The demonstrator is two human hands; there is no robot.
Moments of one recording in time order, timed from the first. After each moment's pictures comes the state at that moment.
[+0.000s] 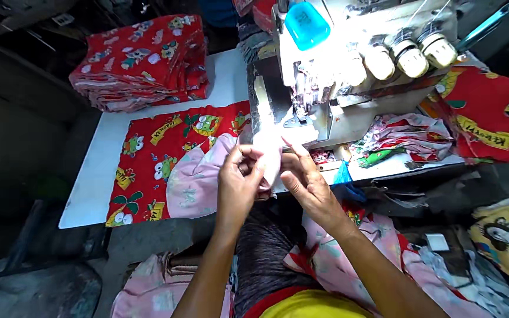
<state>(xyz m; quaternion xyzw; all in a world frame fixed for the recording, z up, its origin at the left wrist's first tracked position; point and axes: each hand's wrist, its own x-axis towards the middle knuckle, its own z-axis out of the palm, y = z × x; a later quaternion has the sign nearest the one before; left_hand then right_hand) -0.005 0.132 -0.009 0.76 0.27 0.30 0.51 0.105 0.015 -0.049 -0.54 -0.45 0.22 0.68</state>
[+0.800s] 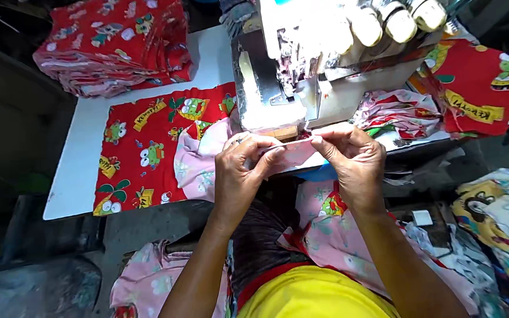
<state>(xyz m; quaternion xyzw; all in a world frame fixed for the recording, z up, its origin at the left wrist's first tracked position) -0.005 0.120 -0.004 0.88 0.09 0.34 0.31 0.129 -0.030 -0.034 -0.57 -0.37 0.04 0.74</state>
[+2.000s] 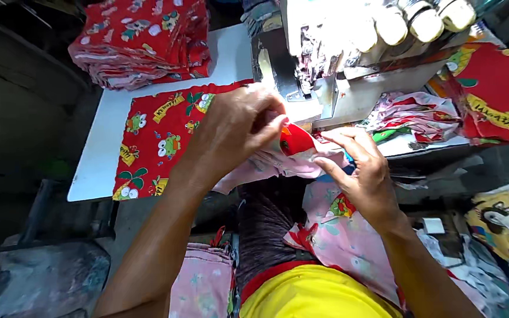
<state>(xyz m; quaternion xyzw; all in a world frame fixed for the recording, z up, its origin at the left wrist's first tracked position) 0.010 0.165 0.066 0.97 -0.02 0.23 0.12 0.130 -0.045 -0.039 -0.74 -0.47 -0.04 0.48</state>
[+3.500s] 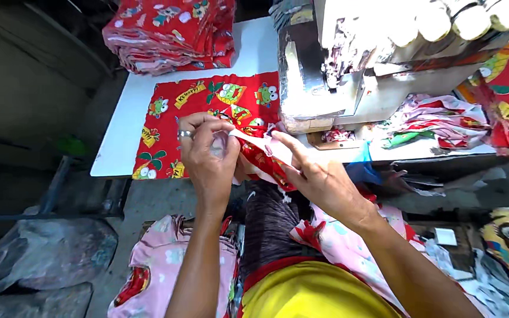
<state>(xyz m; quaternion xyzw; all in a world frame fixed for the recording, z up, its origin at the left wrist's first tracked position) -0.078 0.151 -0.006 0.86 0.26 0.41 0.13 0.081 0.008 -0.026 -0.69 -0.60 0.03 0.40</state>
